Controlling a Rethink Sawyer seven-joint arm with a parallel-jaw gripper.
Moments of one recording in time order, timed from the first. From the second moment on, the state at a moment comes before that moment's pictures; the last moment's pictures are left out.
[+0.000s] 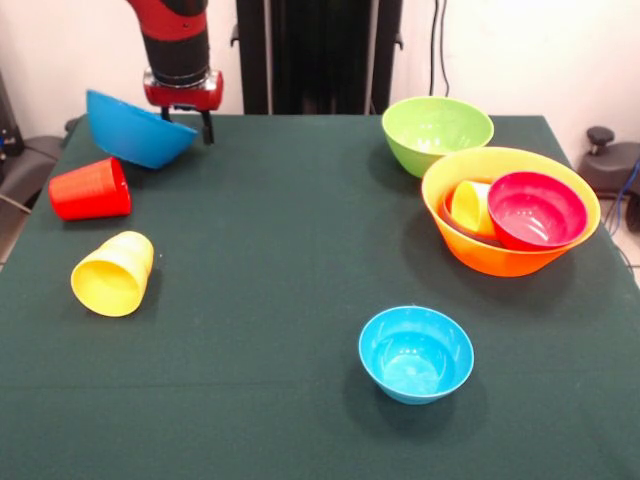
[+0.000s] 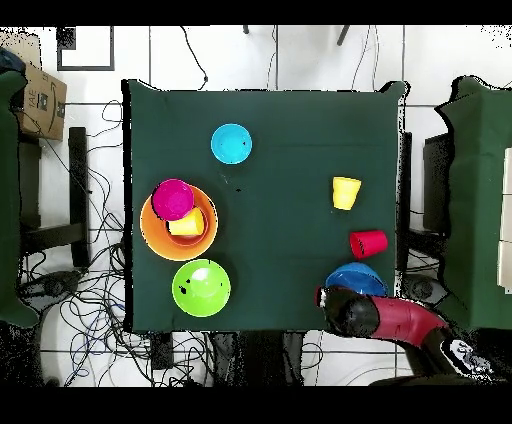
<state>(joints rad) -0.86 -0.49 0.08 1.93 -0.67 0.27 1.69</state>
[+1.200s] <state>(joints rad) -0.85 -0.47 0.00 1.89 -0.67 0.21 1.69</state>
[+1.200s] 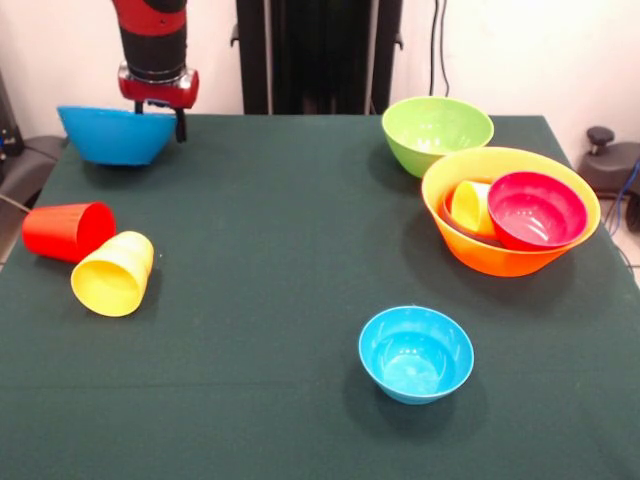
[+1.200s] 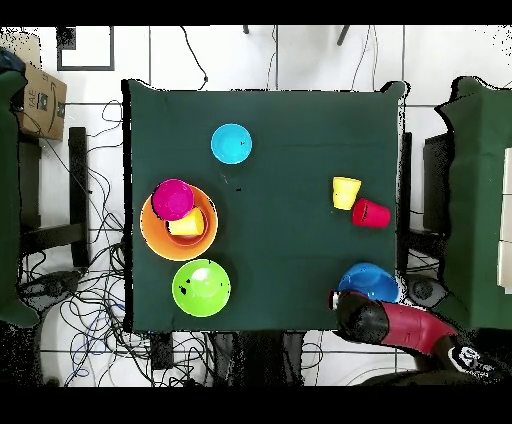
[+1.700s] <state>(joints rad) -0.85 -0.44 -0.02 1.87 -0.67 0.18 1.69</state>
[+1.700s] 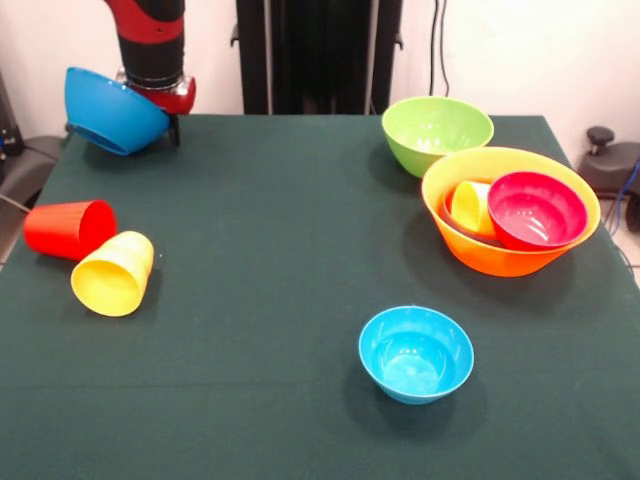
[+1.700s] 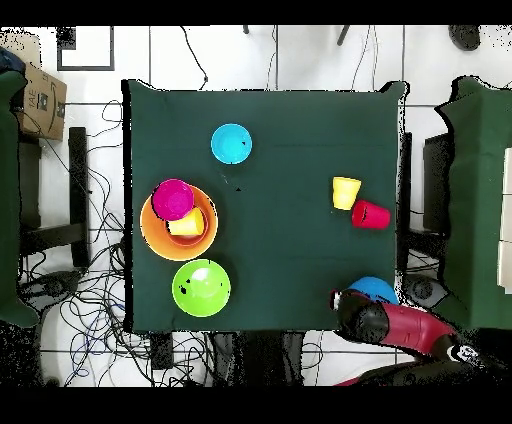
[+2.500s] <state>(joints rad) -0.85 -0.44 -0.02 1.87 -0.67 0.18 1.69</state>
